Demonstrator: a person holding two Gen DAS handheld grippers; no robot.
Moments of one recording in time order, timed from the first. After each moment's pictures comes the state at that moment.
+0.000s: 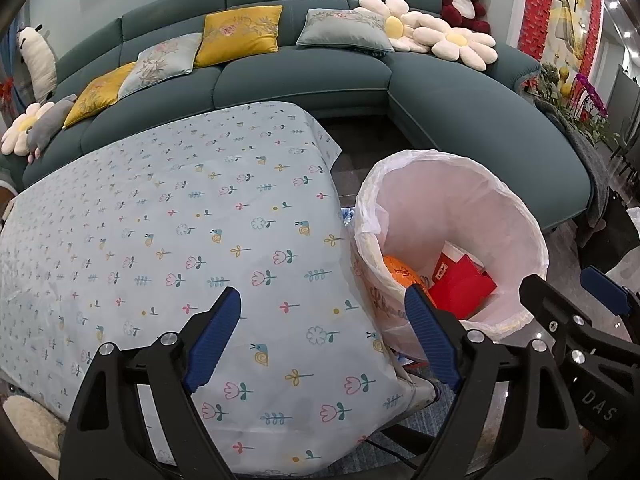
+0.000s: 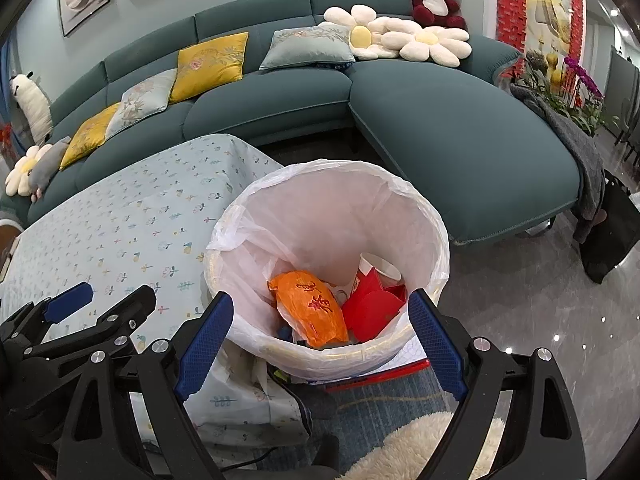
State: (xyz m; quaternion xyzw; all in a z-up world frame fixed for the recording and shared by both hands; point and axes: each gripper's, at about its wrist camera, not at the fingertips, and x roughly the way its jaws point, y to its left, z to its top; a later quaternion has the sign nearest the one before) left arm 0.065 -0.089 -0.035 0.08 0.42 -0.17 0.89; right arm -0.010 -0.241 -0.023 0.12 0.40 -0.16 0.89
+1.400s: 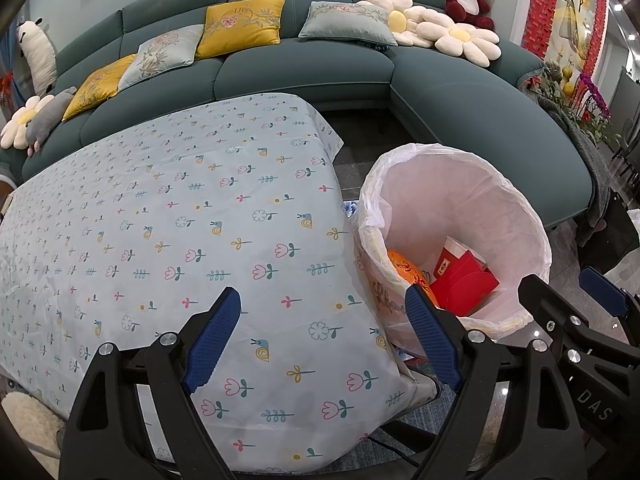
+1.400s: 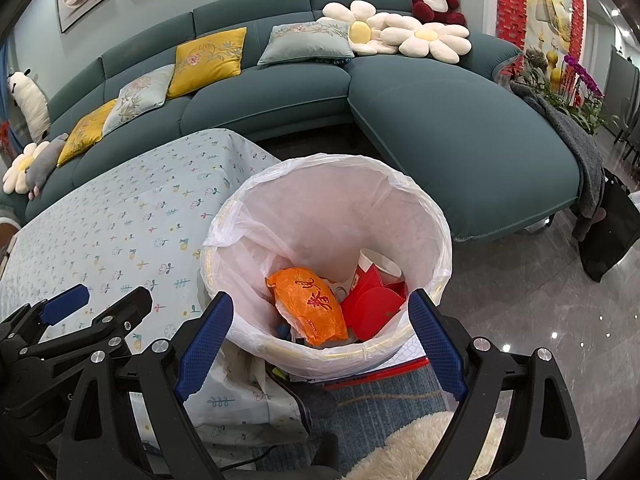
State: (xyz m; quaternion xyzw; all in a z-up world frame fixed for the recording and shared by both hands) left arm 0.068 -0.086 -0.039 0.07 0.44 -0.16 0.88; right arm -0.005 -0.239 -0.026 0.12 0.41 -0.16 0.89
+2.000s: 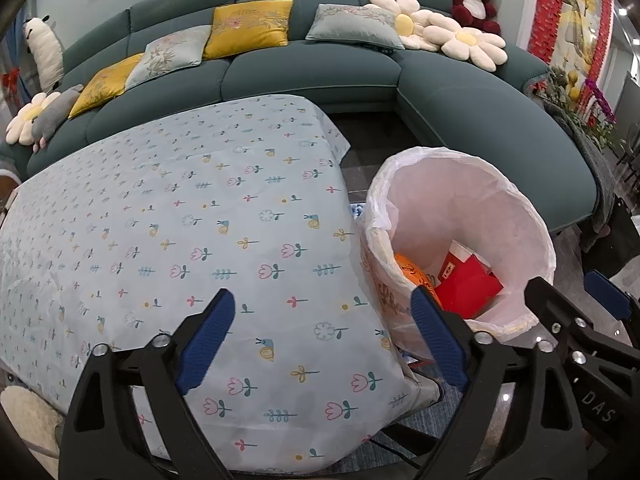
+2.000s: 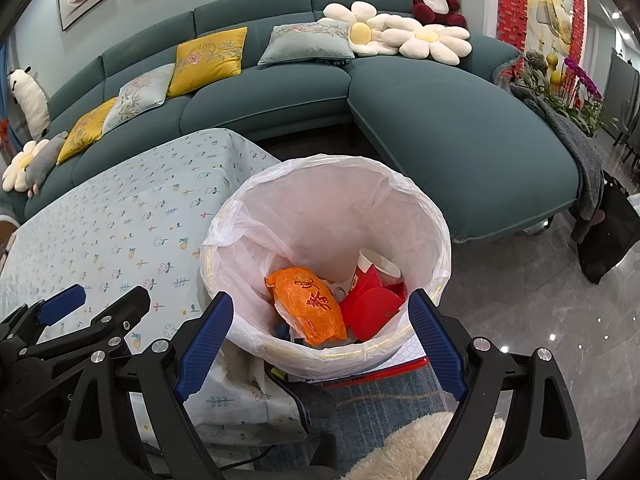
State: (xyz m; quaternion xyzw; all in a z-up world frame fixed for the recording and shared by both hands) left arm 0.067 -0.082 -0.040 0.07 0.43 -0.15 0.89; right arm -0.006 -0.239 -0.029 0.12 0.41 -0.17 0.89
